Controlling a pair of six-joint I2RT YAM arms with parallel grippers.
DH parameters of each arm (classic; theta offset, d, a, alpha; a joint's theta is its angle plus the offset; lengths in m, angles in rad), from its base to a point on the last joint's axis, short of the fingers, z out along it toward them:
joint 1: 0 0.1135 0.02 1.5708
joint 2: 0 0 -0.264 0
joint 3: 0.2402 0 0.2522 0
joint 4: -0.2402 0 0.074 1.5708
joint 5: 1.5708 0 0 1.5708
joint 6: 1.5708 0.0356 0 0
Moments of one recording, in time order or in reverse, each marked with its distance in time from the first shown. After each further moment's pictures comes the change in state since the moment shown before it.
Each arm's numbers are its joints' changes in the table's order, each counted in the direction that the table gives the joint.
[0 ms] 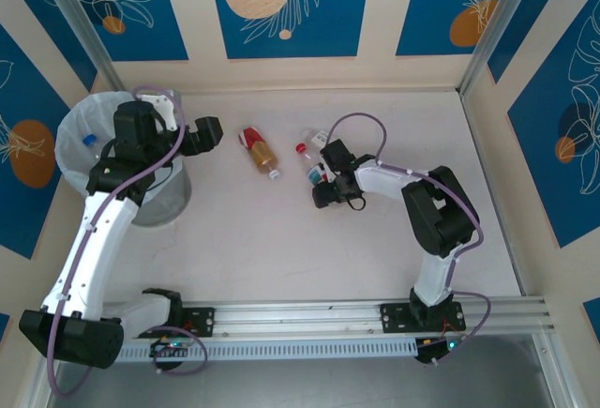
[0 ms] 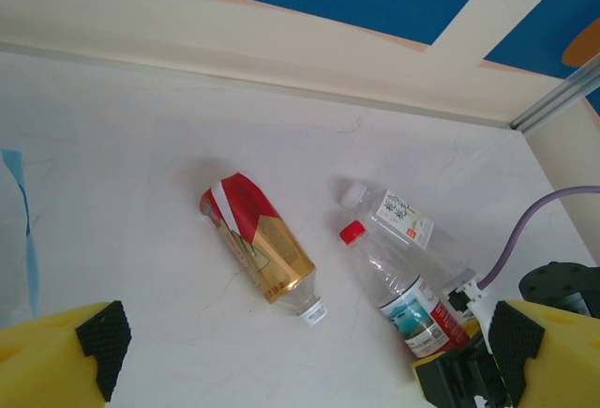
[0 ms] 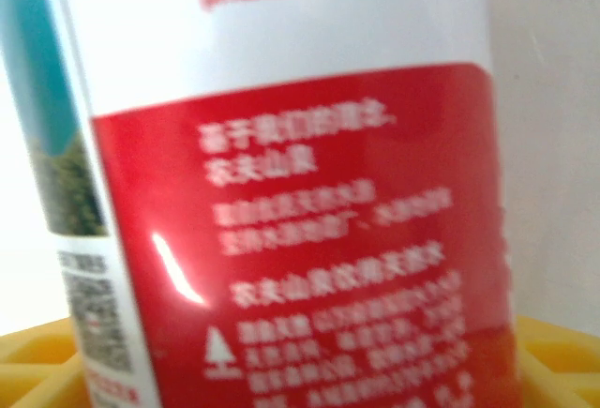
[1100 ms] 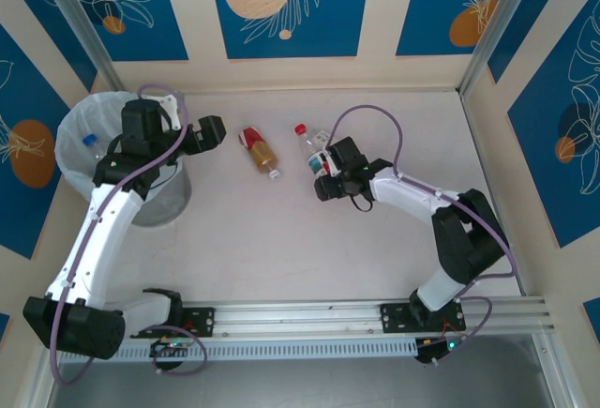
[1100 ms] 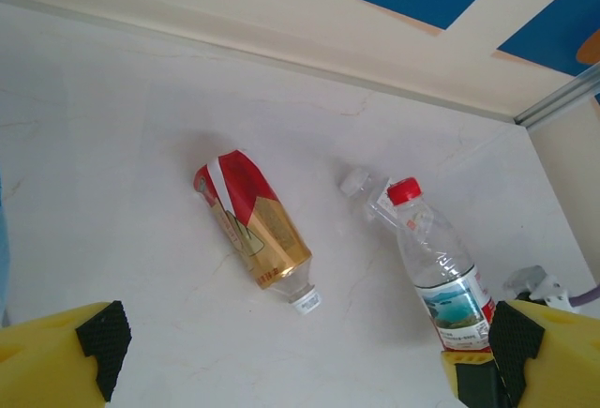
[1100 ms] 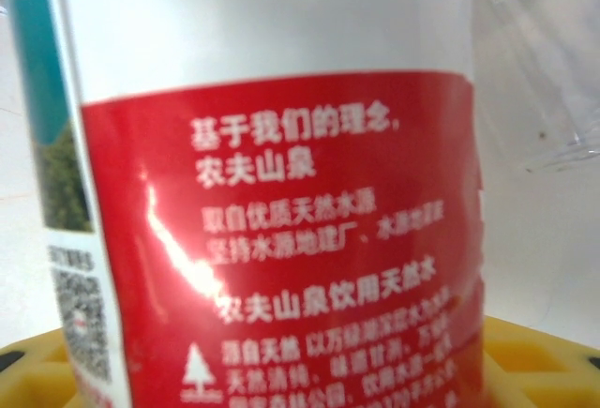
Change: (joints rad) left arm -0.005 -0.051 0.000 -0.002 0.011 -0.068; right arm 0.027 0.250 -0.099 0.079 0.021 -0.013
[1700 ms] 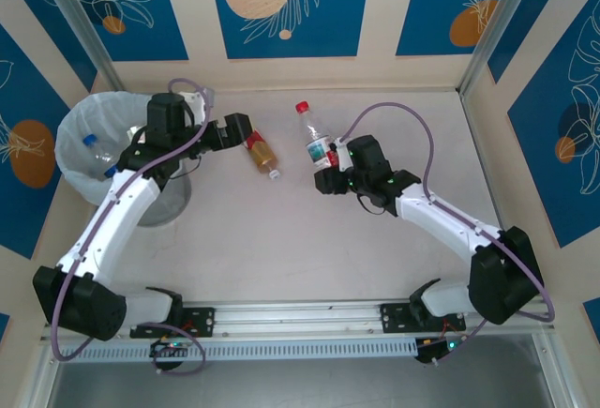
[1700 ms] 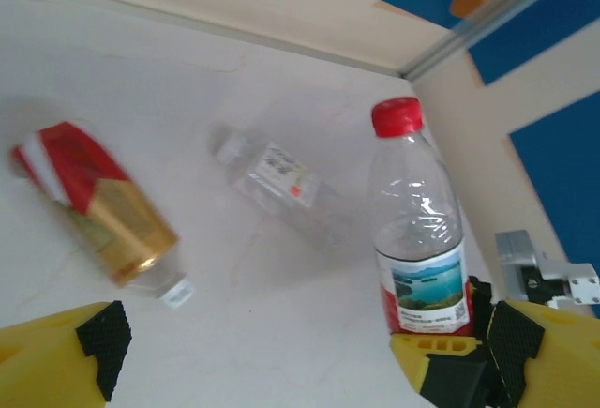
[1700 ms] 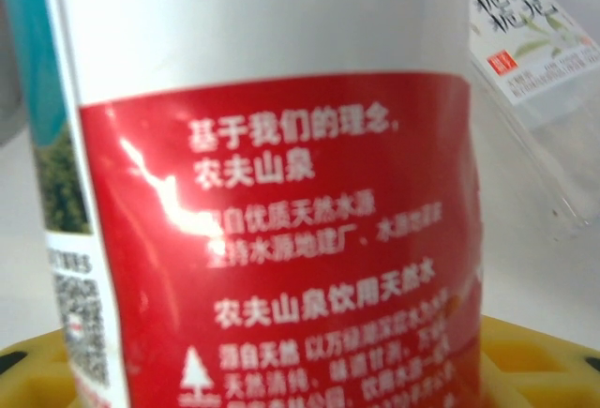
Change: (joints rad) left arm -0.106 -0.113 0.005 0.151 0.216 -0.093; right arm -0.011 0.264 -0.101 0.140 -0.155 0.070
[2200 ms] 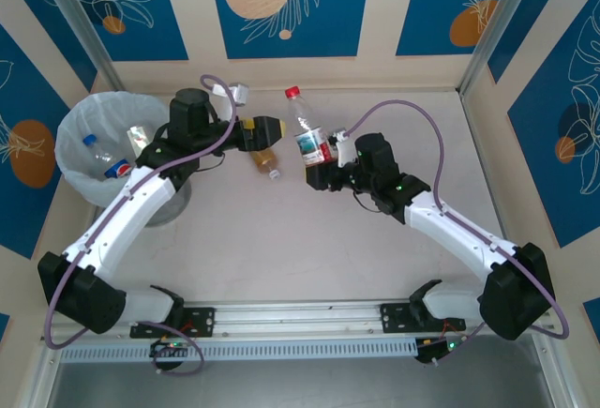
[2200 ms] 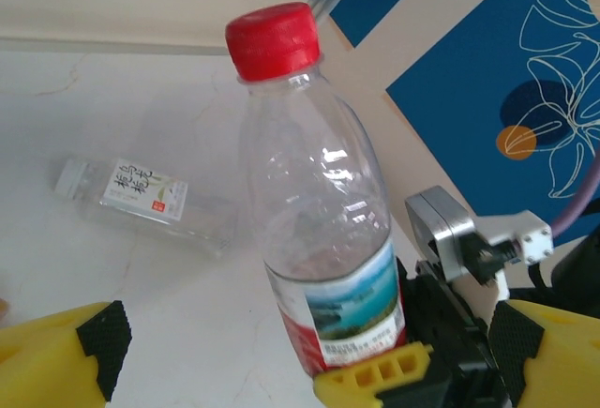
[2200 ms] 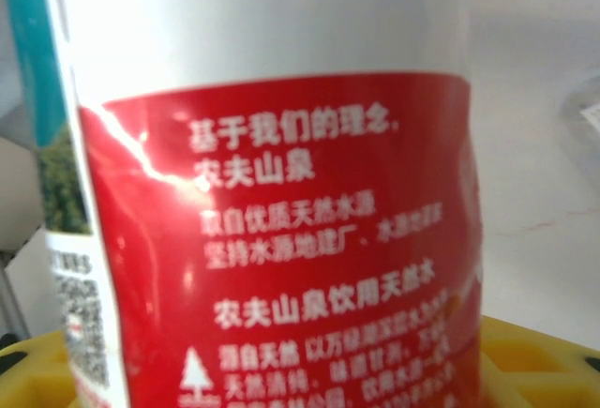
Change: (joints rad) left arm -0.156 -0.042 0.043 0.132 0.073 0.026; right arm 0.027 0.091 -0.023 0.154 -0.187 0.074
